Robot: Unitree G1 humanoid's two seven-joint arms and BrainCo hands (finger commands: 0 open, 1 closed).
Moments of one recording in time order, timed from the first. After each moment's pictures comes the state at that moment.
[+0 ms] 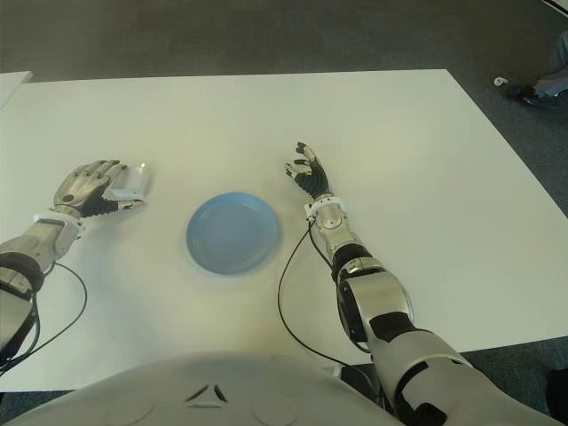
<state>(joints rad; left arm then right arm) -0.49 0.75 -0.53 1.19 0.83 -0.40 0.59 -0.61 -0.11 0.10 1.26 -0.20 -0.55 -0.13</state>
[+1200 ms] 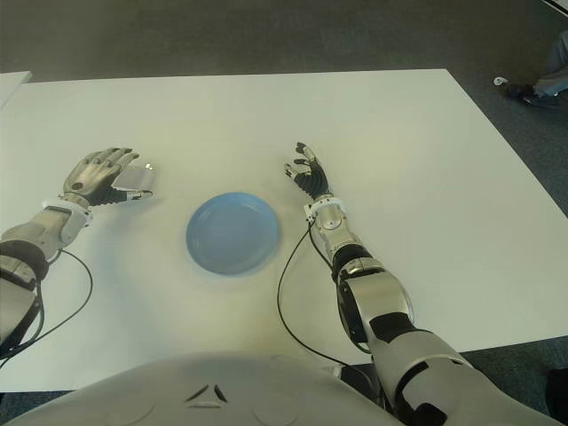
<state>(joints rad) -0.54 0.75 -0.55 1.15 0.84 -0.44 0.60 -0.61 -0.11 0.11 1.26 -0.21 -0.55 -0.14</state>
